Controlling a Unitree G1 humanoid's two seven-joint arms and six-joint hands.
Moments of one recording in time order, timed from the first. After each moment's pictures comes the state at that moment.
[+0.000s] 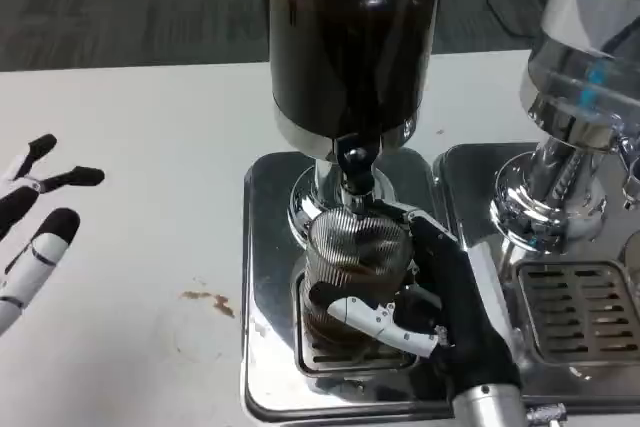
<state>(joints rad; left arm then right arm) 0.26 0.52 0.33 0.16 0.04 -0.64 -0.27 0.12 0.04 0.26 0.26 -0.37 -0.39 -0.27</state>
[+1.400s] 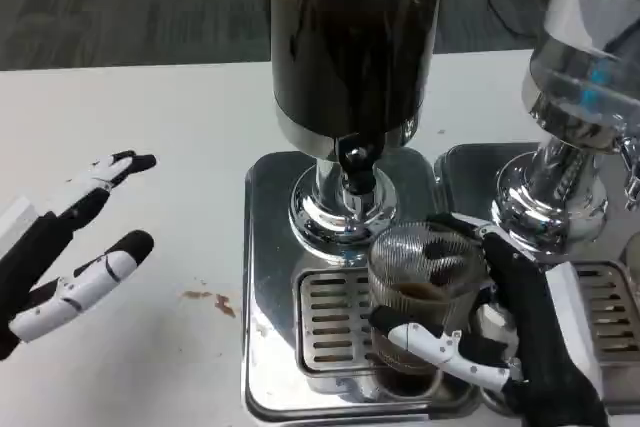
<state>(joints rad) 0.12 0.66 0.21 0.30 0.17 -0.75 -0.31 0.39 -0.02 0.21 -0.16 -0.47 -0.25 -0.25</state>
